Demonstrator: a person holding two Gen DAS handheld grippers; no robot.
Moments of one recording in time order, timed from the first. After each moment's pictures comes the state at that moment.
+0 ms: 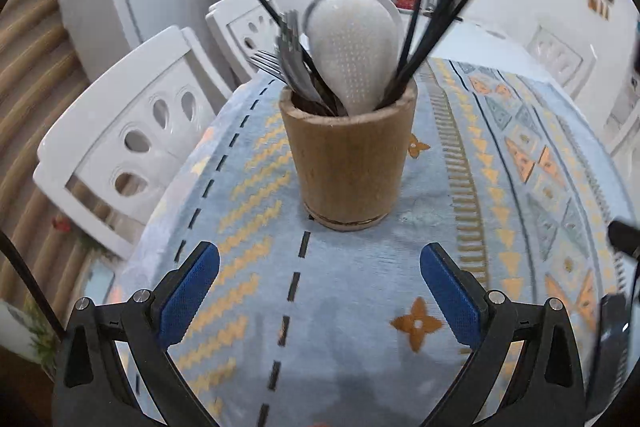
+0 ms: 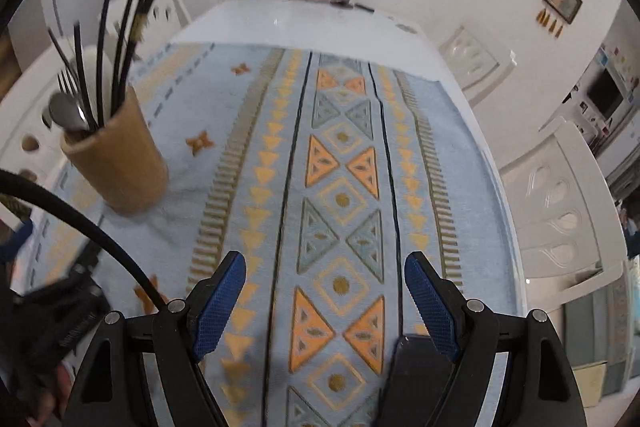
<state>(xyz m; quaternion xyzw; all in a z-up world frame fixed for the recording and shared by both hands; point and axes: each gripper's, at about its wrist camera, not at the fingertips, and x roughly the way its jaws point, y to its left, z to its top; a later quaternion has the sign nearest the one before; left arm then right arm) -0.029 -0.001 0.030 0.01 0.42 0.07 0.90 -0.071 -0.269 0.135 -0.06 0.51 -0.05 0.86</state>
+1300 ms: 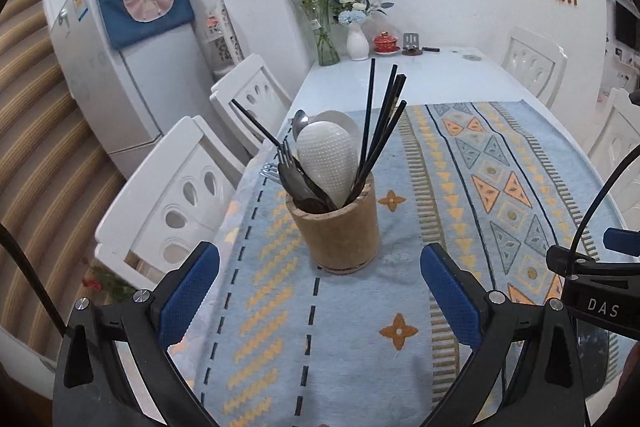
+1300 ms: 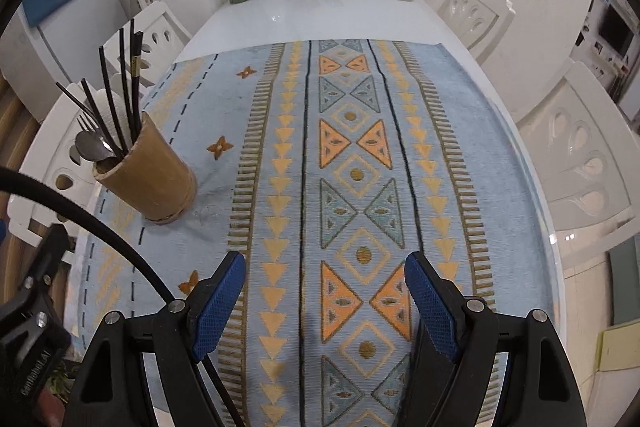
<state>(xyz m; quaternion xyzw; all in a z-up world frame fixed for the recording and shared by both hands) -0.061 -0.043 0.114 0.10 0.36 0.06 0.93 -0.089 -0.294 0.154 0.04 0.52 -0.03 0.86</state>
